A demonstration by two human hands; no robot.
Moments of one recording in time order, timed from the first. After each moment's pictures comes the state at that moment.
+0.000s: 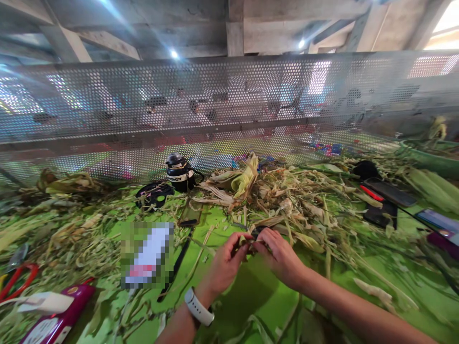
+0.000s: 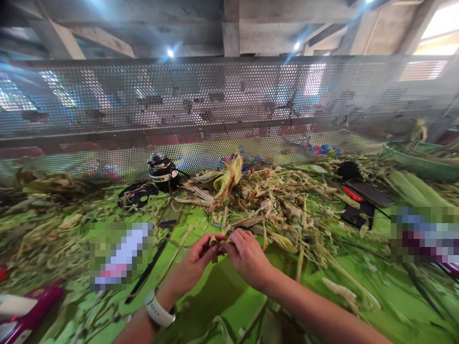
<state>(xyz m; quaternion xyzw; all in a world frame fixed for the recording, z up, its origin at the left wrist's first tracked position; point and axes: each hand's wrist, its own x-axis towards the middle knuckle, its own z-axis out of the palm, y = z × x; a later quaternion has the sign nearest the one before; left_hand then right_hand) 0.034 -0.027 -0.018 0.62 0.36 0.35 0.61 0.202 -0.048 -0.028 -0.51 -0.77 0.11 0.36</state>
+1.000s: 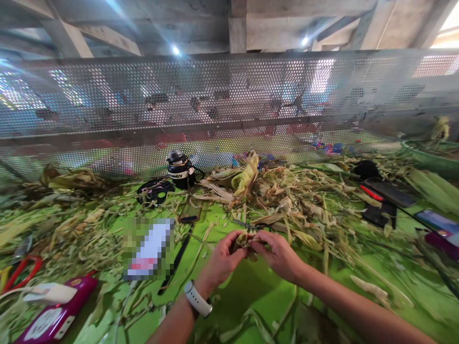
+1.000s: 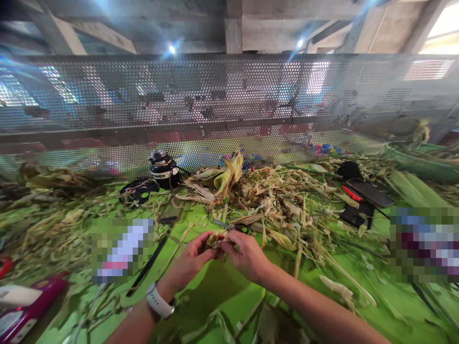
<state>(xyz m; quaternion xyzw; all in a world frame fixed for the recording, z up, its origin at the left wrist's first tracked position) 0.035 -0.027 -0.014 0.54 0.36 0.35 0.67 0.199 -0.050 -0.020 -0.48 -0.77 0.21 0.37</state>
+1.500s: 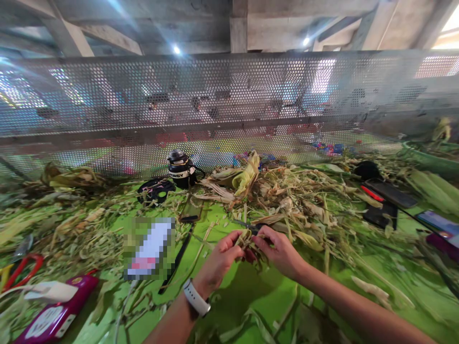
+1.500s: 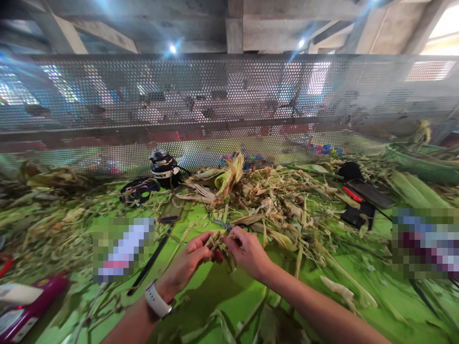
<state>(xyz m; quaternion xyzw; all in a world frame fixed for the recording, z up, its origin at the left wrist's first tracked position) 0.031 -0.028 -0.013 0.48 0.33 0.35 0.73 0.201 -0.047 -0.022 -0.52 -0.70 0.27 0.40</state>
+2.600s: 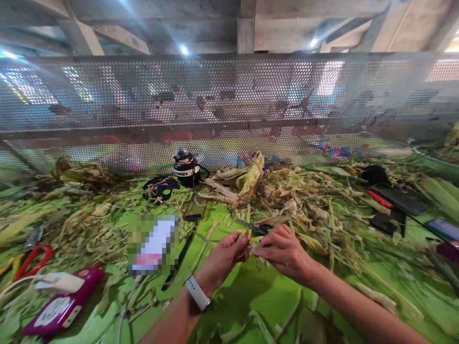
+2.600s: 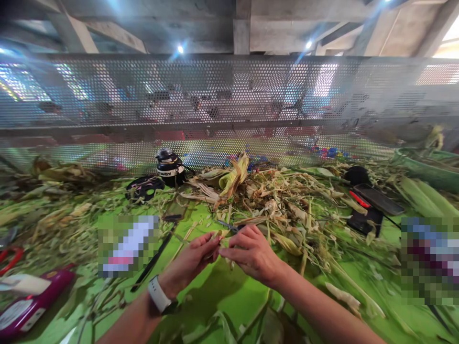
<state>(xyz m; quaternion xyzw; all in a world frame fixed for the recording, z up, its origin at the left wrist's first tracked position) 0.034 -0.023 -0.019 0.39 0.35 0.35 0.78 0.220 -0.047 -0.005 -0.30 -0.88 -0.06 0.37</state>
